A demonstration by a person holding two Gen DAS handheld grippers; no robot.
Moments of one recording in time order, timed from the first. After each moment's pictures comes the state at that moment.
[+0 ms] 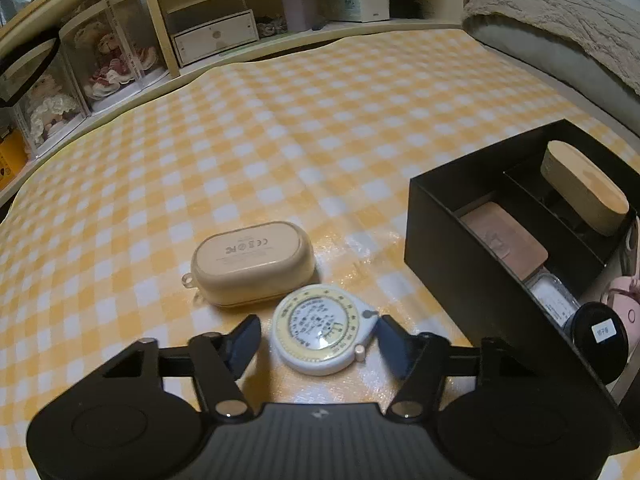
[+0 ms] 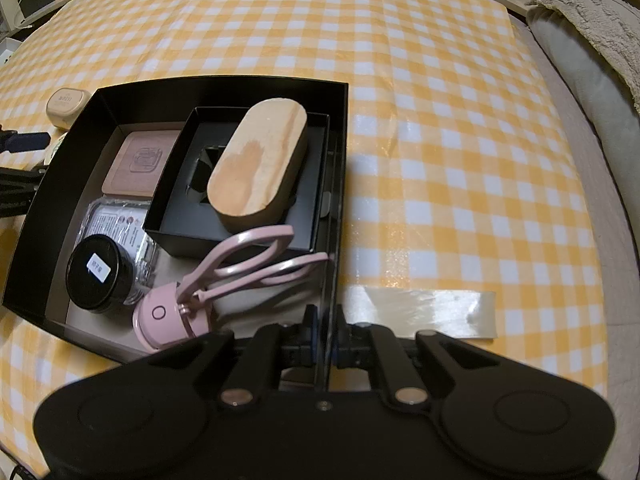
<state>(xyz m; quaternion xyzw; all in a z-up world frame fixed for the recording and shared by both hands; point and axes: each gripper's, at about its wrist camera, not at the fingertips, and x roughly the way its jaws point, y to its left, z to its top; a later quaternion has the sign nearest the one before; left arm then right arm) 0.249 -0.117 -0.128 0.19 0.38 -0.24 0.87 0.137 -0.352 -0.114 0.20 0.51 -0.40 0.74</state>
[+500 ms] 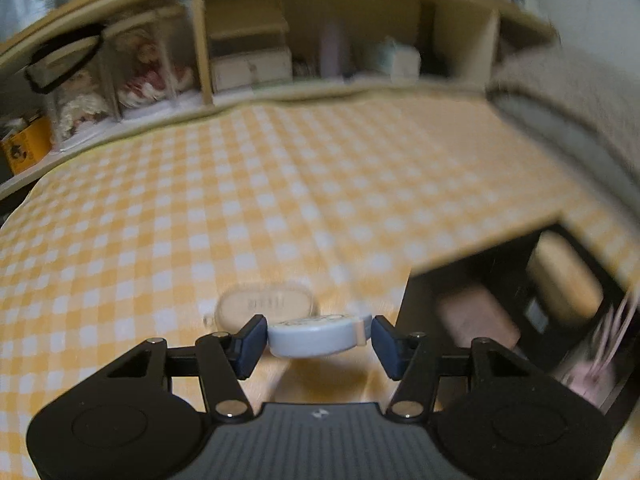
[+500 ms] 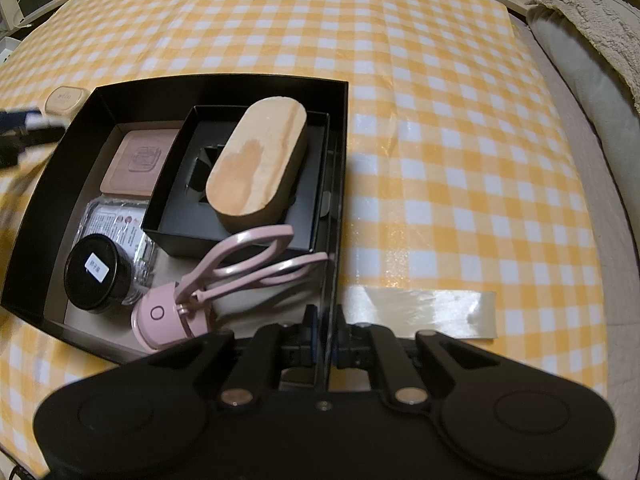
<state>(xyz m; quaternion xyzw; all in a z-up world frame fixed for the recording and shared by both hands) 0.248 -0.106 -0.079 0.09 0.35 -0.23 0.91 0.138 -0.352 -0.115 0.20 0.51 -0.40 0.74</state>
